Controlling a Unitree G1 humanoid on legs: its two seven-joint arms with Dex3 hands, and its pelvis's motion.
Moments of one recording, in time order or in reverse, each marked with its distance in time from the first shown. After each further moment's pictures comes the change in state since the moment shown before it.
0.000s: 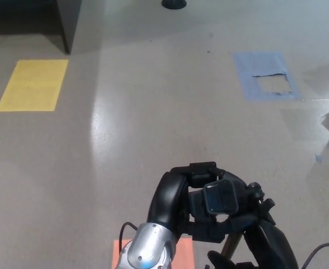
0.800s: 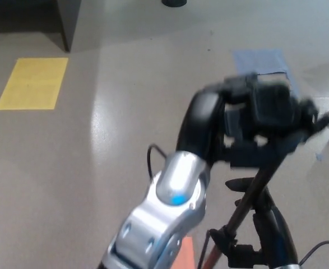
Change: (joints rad) left_arm -0.359 -0.091 0.056 -0.119 0.030 0.136 0.076; right_arm -0.056 0.074 -0.096 0.072 0.123 -0.038 0.008
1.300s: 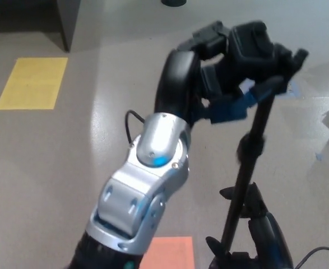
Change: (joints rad) left_arm -0.109 0.049 0.123 -0.008 -0.023 0.093 0.030; right_arm 0.000 0.006 0.001 0.043 0.018 -0.004 0.019
